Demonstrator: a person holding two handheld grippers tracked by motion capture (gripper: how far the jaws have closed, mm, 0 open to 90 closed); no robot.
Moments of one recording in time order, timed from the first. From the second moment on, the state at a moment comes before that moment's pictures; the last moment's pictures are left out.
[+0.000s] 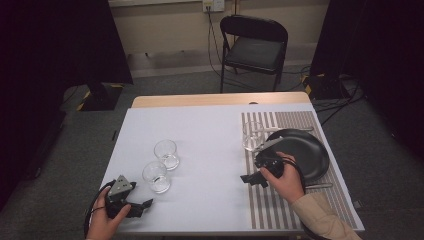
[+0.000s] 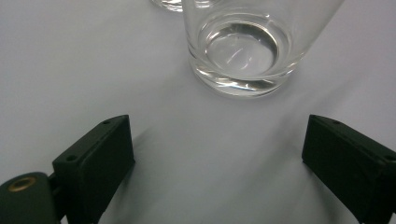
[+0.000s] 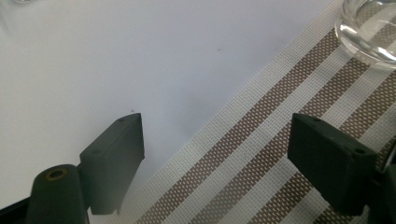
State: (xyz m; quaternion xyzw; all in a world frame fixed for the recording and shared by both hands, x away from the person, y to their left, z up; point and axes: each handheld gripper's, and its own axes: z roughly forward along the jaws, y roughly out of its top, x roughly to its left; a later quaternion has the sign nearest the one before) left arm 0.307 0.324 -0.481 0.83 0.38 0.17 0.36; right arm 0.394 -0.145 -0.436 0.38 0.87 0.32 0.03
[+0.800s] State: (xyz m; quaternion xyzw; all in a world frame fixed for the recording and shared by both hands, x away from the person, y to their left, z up) left arm 0.307 0.324 -0.481 0.83 0.38 0.17 0.36; right arm 0.387 -0.146 -0.448 0.37 0.87 0.32 0.02
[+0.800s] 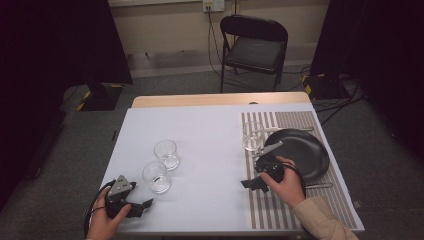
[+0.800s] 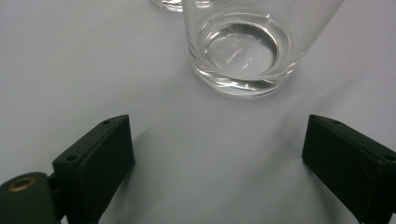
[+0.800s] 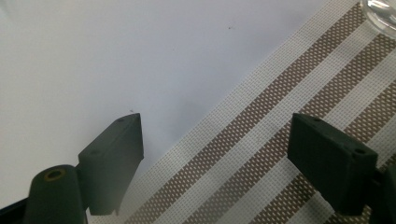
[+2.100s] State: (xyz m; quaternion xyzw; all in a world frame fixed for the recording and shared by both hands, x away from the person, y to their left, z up) left arm 0.307 0.324 -0.481 0.83 0.38 0.17 0.36; right arm 0.374 -0.148 -0.459 0.35 0.88 0.31 0.04
